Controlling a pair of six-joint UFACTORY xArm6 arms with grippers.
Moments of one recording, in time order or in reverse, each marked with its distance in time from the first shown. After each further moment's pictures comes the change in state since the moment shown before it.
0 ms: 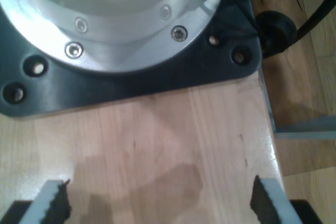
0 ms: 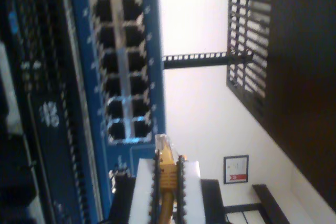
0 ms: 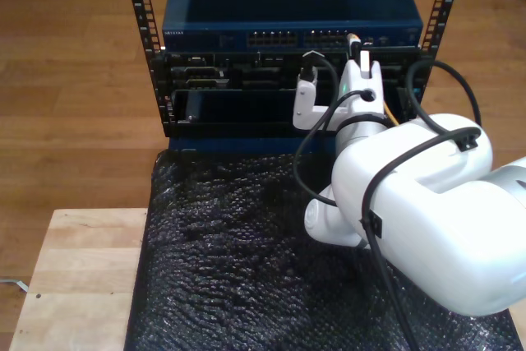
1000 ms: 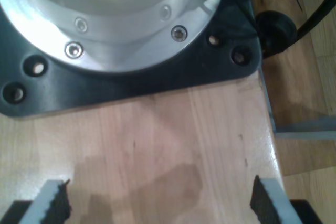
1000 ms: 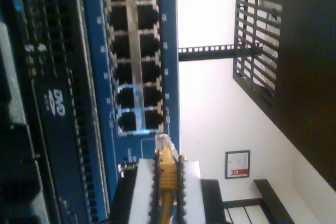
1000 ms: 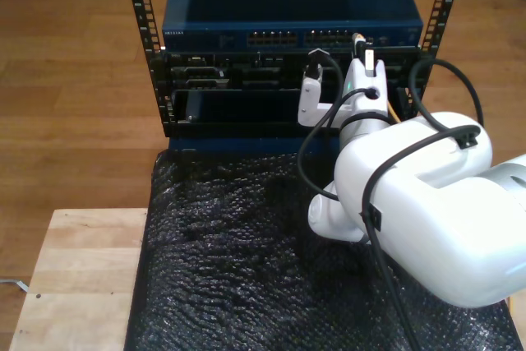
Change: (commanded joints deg) left arm 0.0 0.0 0.0 0.0 0.0 0.0; right arm -1.0 1.1 -1.7 -0.5 0.4 0.1
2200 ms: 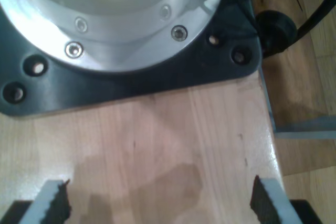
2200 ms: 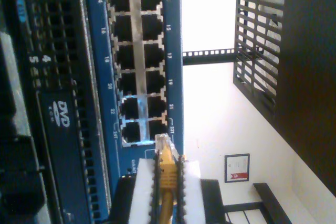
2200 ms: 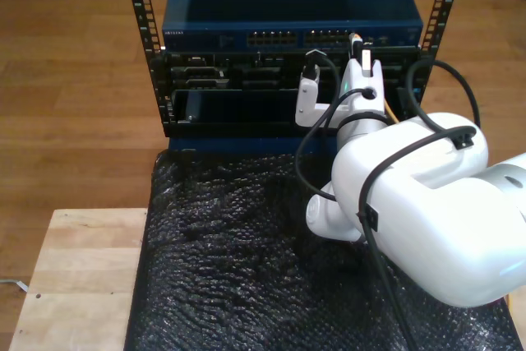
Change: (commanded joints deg) left arm 0.0 0.0 0.0 0.0 -0.1 0.0; right arm 0.5 1.1 -1.0 -0.4 0.0 0.0
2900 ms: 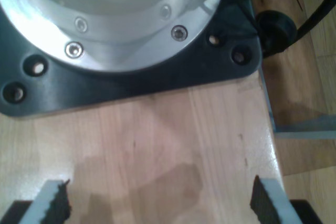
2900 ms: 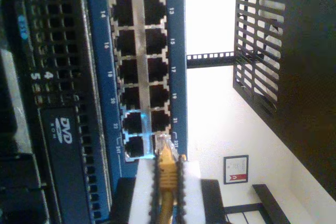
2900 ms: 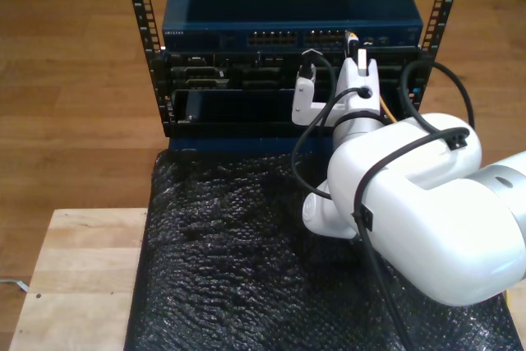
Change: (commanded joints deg) left arm 0.0 0.0 0.0 0.0 0.0 0.0; right arm 0.1 1.5 -2.1 0.0 0.1 0.0
